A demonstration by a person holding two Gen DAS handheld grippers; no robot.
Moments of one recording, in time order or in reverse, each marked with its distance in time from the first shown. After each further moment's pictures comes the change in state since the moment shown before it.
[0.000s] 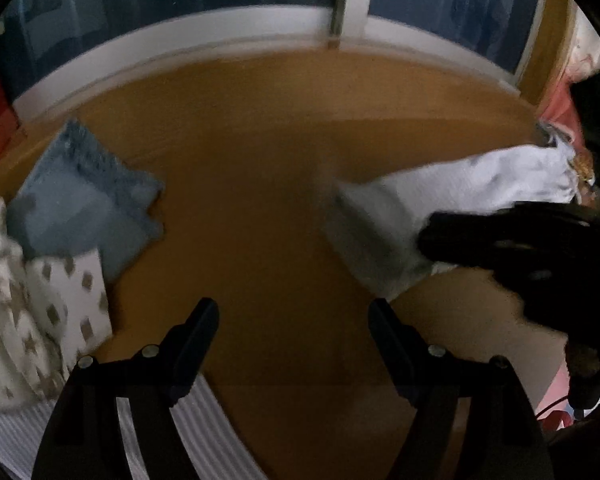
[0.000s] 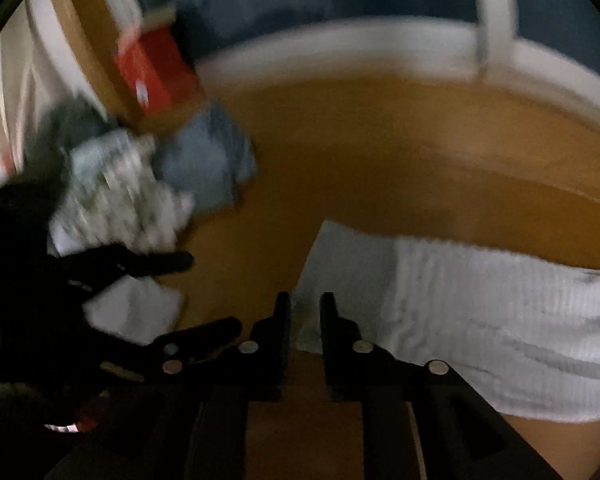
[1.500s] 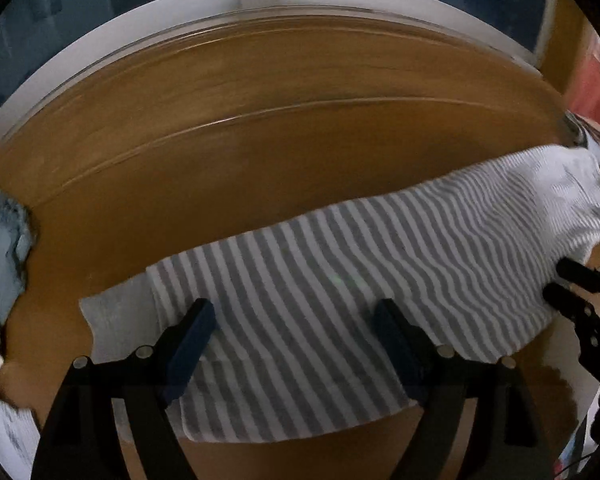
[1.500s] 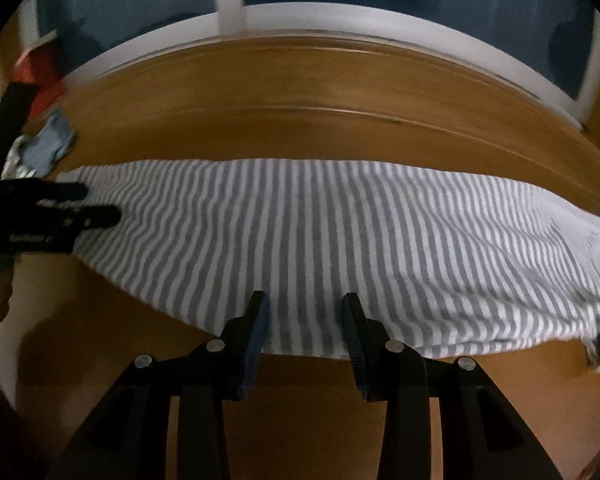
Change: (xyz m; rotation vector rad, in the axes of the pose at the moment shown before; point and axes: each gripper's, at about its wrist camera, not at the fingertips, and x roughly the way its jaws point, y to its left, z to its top) left arm 0.130 -0.204 0.061 -0.080 0.082 0.164; right arm -0.068 -0.181 -0.100 0.002 0.055 -0.351
